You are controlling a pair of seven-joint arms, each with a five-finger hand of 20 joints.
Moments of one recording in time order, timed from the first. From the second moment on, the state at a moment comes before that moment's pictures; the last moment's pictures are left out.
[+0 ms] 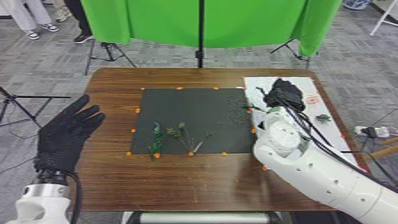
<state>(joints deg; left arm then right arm) 132.2 -58.6 -99.8 -128.1 35.0 11.1 18.4 -58.8 -51.3 33.7 -96.0 -130.2 14.2 67.6</state>
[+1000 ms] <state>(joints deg) 134.3 -56.3 -100.1 -128.7 34.3 12.0 21.1 -71.1 -64.4 38.8 -105.4 -131.1 8.7 69.8</state>
